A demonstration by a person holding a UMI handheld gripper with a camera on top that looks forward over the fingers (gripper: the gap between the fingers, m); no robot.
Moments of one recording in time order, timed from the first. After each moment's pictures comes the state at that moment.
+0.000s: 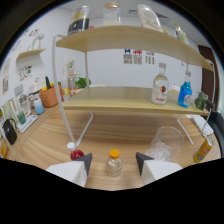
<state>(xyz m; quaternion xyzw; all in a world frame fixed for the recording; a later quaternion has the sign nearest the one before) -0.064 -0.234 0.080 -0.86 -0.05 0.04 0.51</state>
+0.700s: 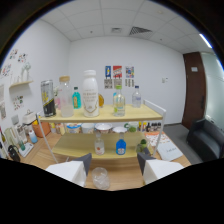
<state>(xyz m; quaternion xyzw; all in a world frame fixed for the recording) 0.093 -0.285 0.300 -0.81 0.02 0.00 0.59</state>
